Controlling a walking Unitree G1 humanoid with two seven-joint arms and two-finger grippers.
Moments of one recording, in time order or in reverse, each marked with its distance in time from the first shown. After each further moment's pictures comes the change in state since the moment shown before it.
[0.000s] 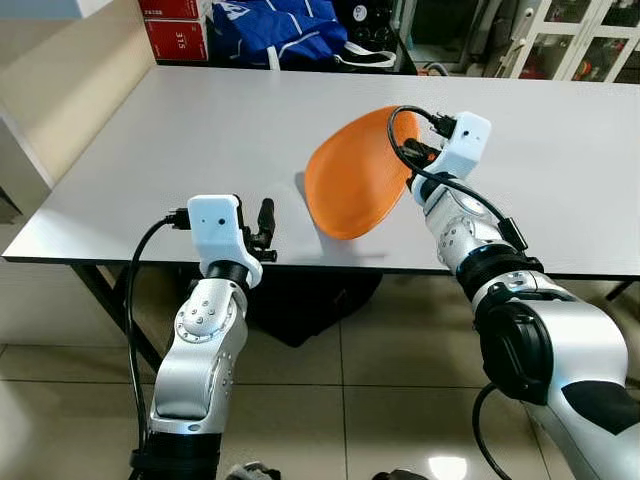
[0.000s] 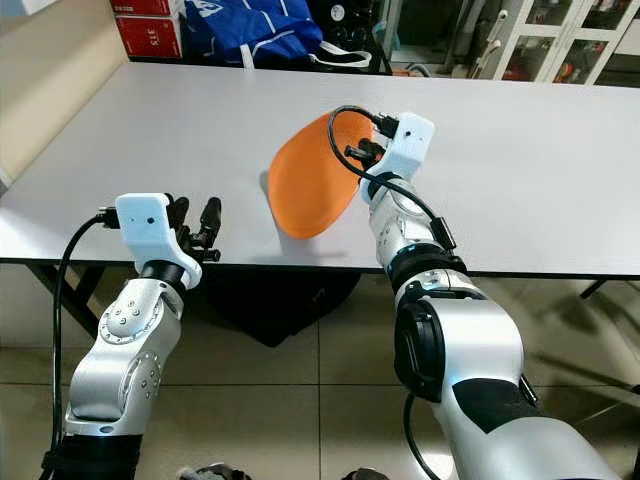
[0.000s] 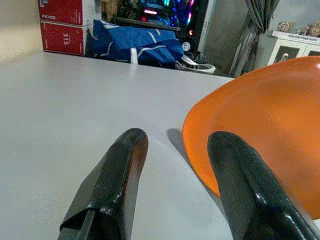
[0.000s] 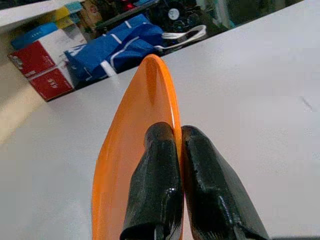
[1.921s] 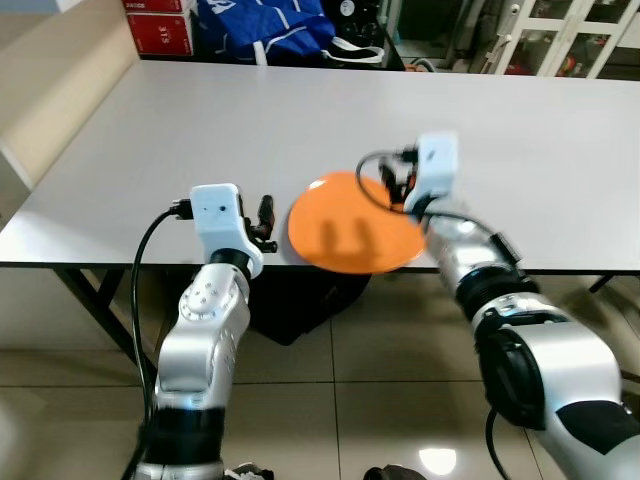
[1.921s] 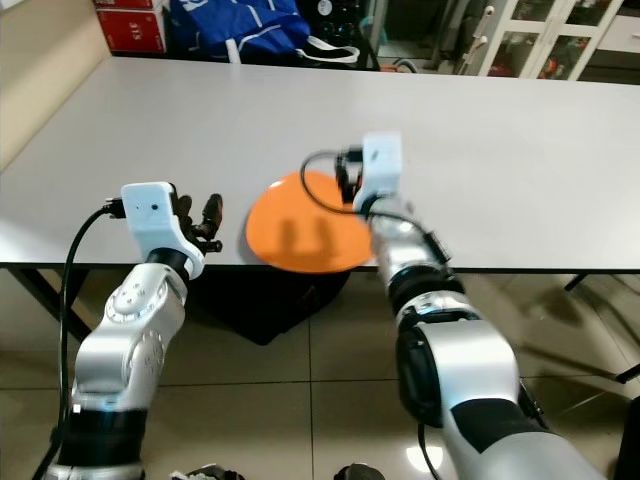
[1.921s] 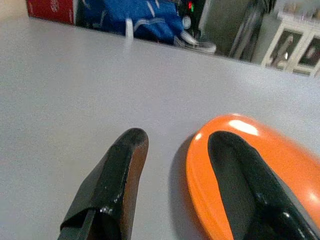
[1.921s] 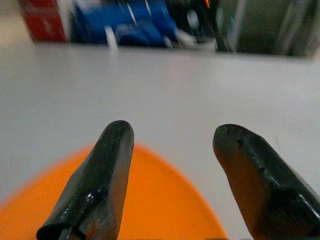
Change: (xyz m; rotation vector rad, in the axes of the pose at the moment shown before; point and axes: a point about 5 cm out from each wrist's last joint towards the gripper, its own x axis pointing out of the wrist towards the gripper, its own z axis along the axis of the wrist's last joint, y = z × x) left arm 0.023 0.009 -0.006 -0.021 0.106 0.020; right arm -0.008 -0.003 -0.003 -0.386 -0.048 0.150
